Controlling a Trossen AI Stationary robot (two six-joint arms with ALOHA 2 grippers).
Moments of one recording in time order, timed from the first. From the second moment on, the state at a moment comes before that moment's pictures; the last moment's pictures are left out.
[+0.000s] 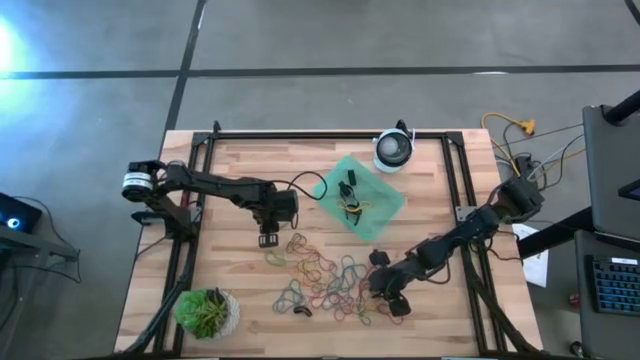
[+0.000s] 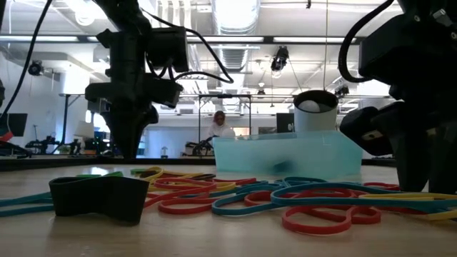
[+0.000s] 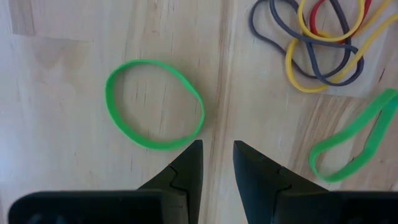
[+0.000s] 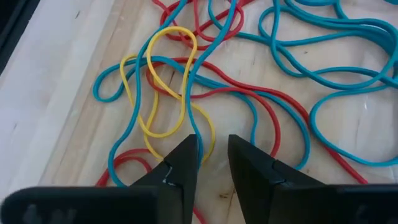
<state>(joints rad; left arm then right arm) 0.09 1.58 0.95 -0.77 0.05 -0.02 0.53 1.70 0.67 0.12 -0.02 0.33</state>
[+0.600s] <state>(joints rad) 0.09 1.58 0.95 -0.77 0.05 -0.02 0.55 1.59 0.69 0.05 0.01 0.17</state>
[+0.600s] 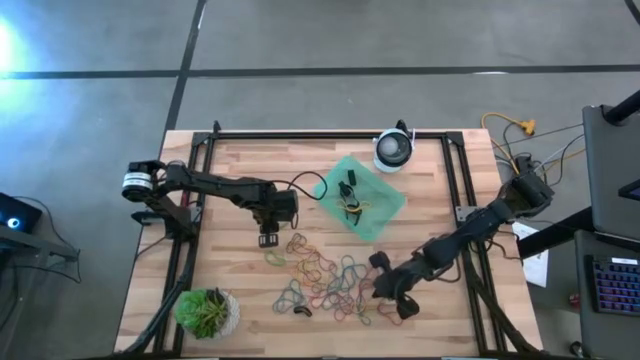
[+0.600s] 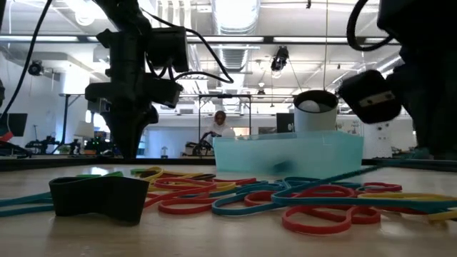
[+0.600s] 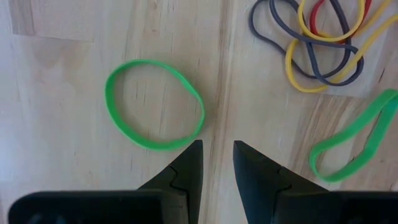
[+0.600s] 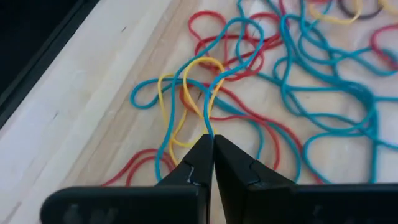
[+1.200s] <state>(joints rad) 0.09 1.58 0.95 -0.76 0.05 -0.02 0.55 1.32 0.73 -0.05 0.49 -0.17</state>
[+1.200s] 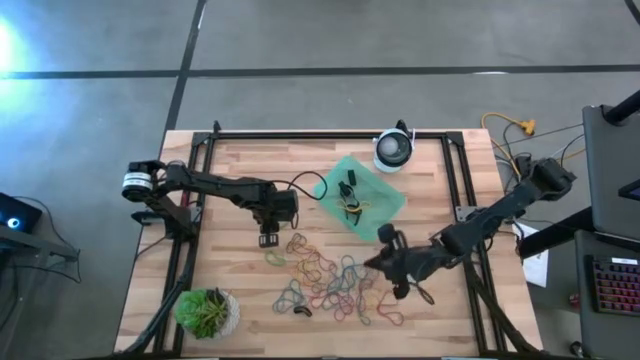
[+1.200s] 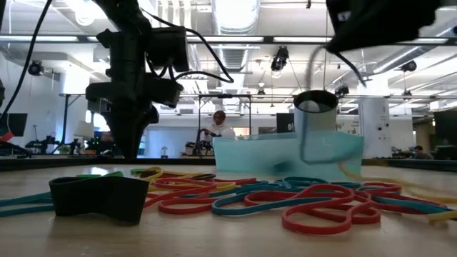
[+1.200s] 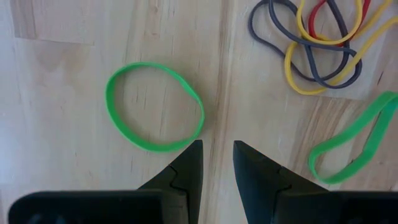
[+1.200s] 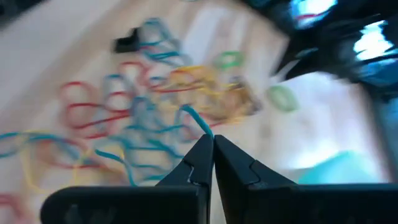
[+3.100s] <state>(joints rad) 0.09 1.58 0.95 -0.69 0.05 -0.02 0.14 1.15 0.62 -0.05 0.12 -0.16</state>
